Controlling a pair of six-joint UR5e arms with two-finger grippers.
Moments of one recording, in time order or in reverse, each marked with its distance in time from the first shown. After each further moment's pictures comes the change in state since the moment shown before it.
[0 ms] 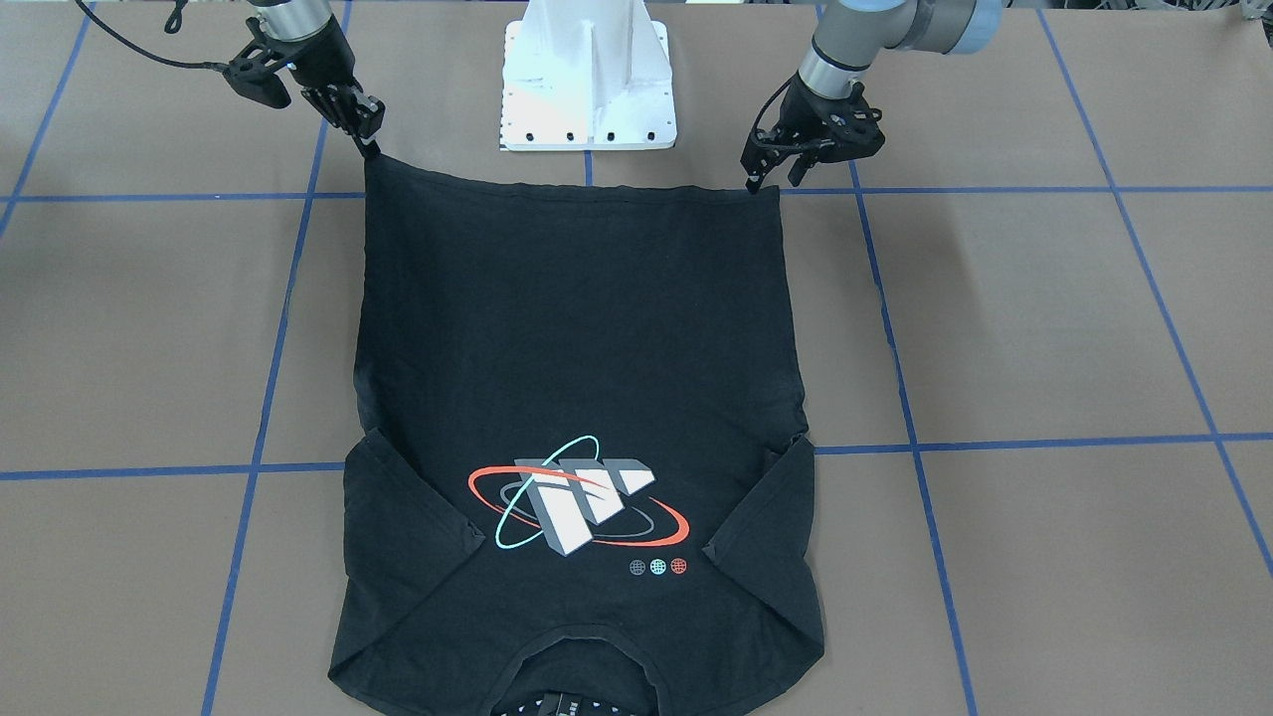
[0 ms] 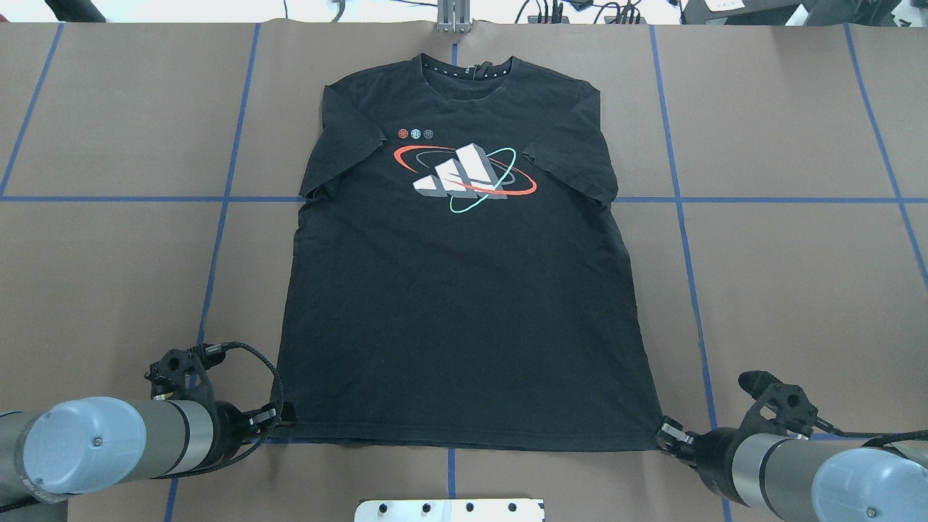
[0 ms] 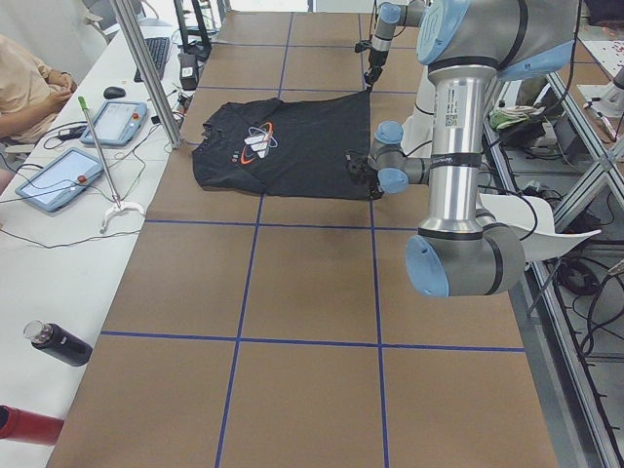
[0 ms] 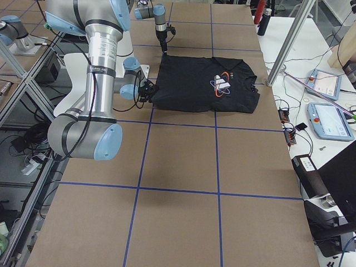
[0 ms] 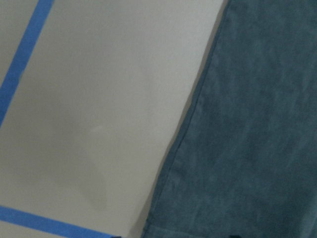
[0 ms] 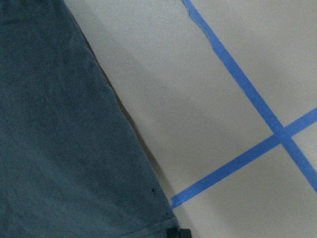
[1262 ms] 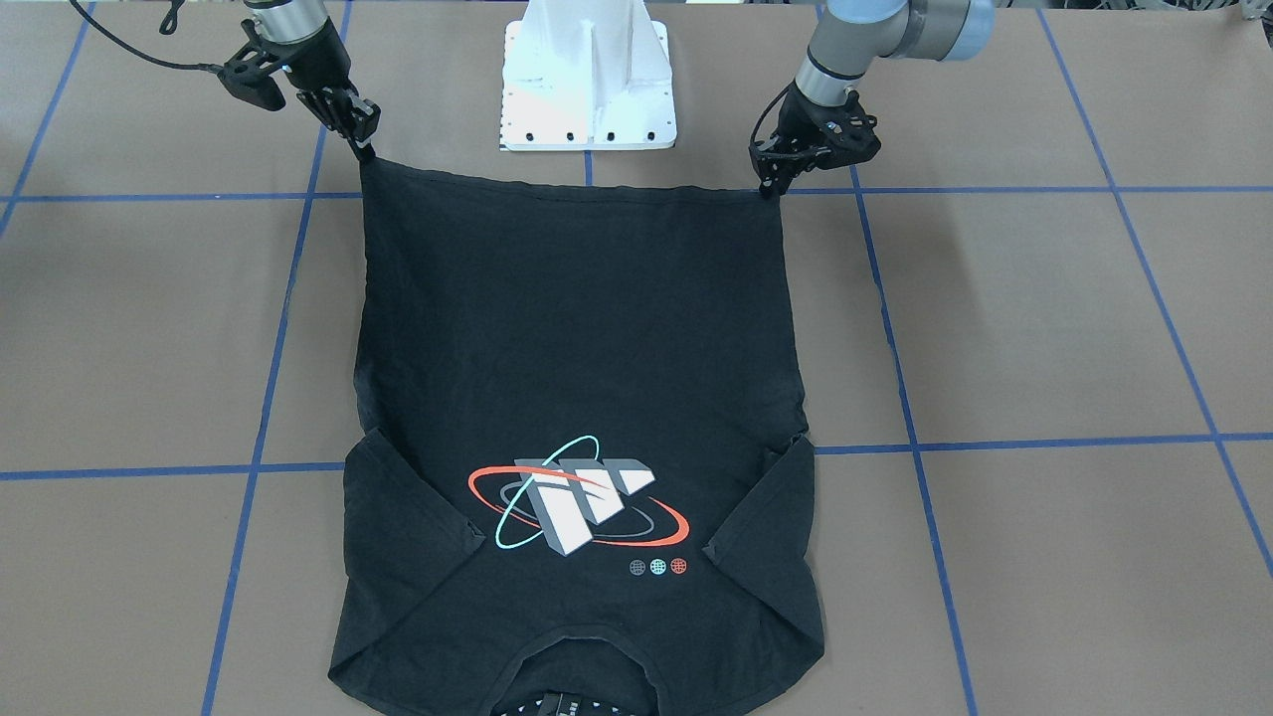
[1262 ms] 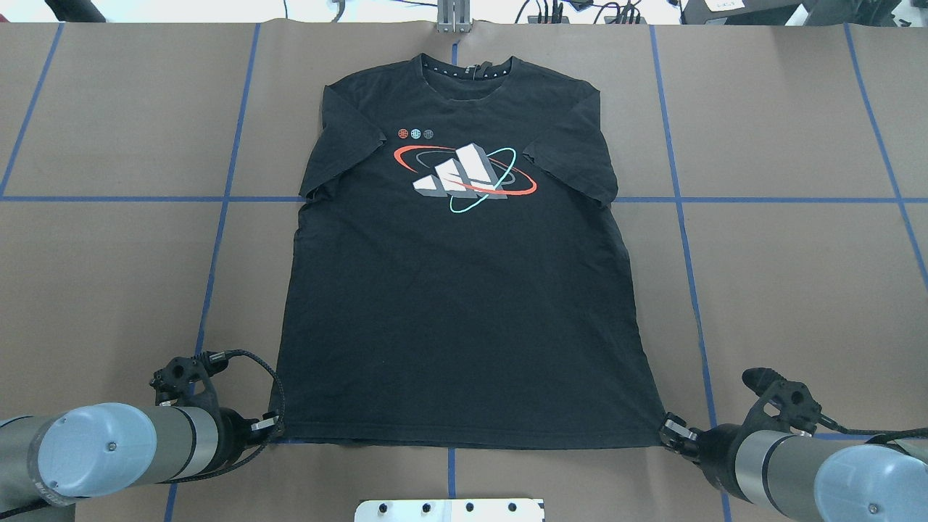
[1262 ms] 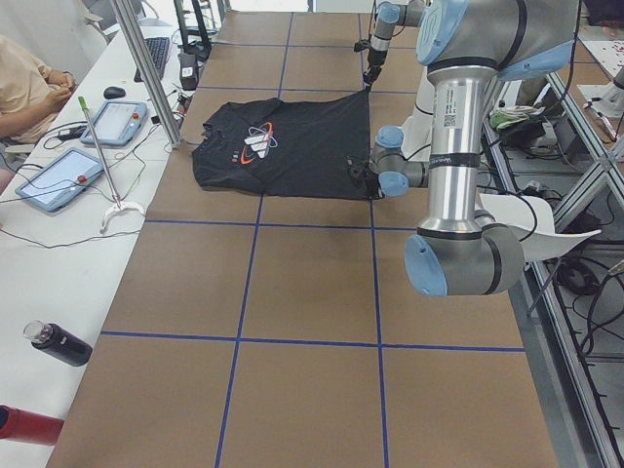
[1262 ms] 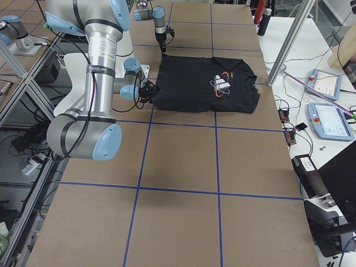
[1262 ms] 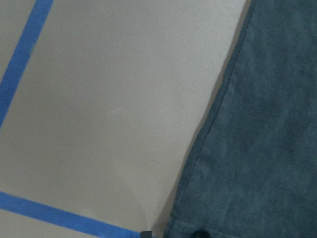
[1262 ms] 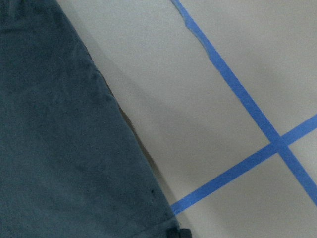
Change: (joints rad) left arm 0.010 -0.005 0.026 0.001 0.000 -0.014; right arm 0.006 -0.009 -0.001 0.000 -0.001 0.000
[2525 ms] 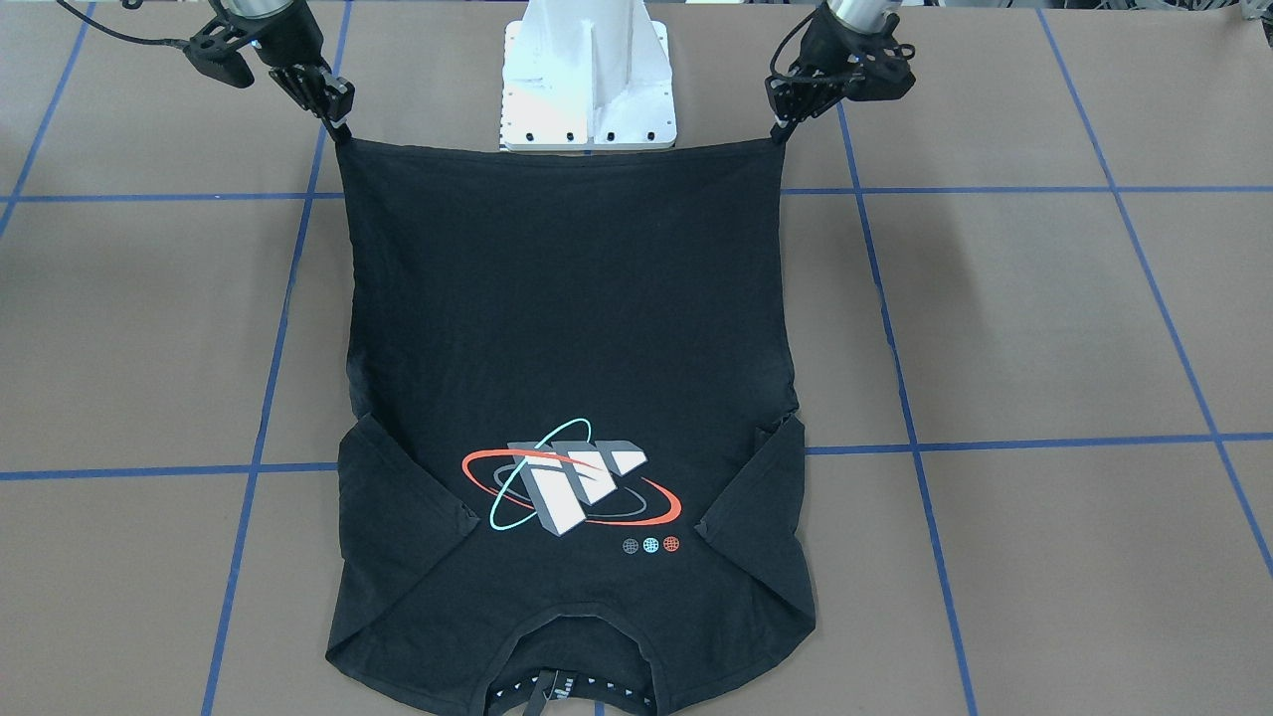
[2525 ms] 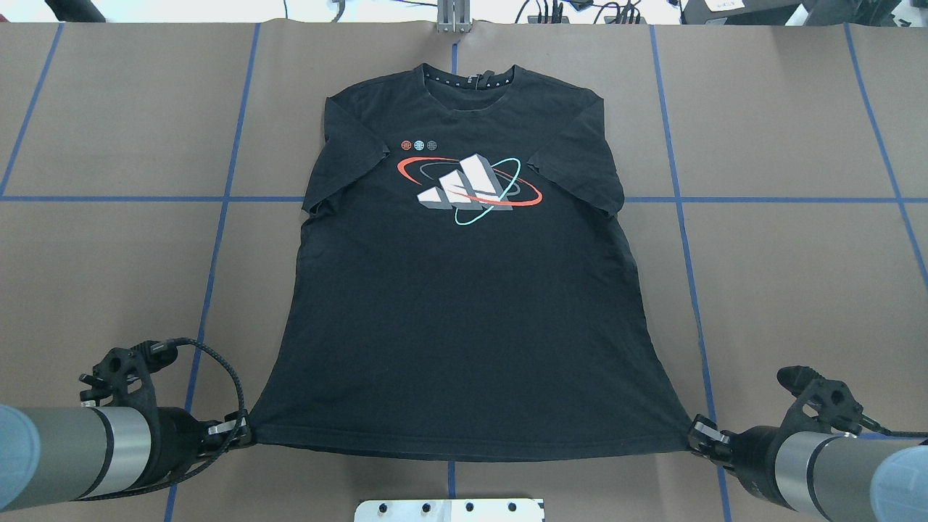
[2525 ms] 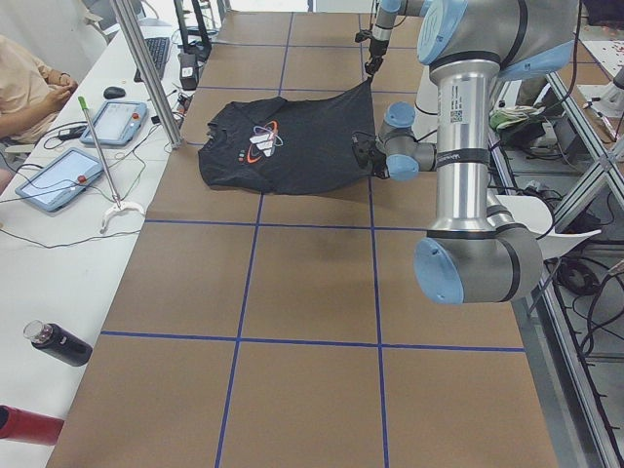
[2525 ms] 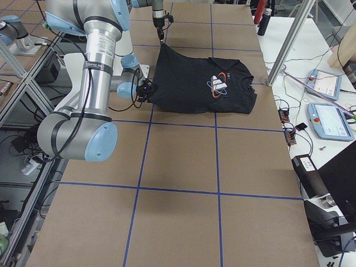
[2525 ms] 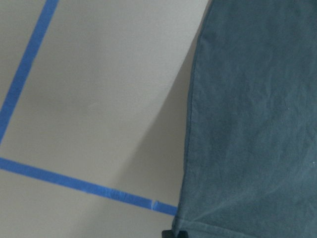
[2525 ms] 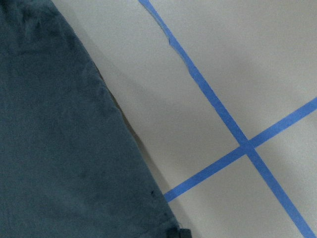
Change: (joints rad) left arm -0.014 0.124 -0.261 0.005 -0.031 -0.005; right arm 0.002 -0.093 0.094 0.000 0.020 -0.002
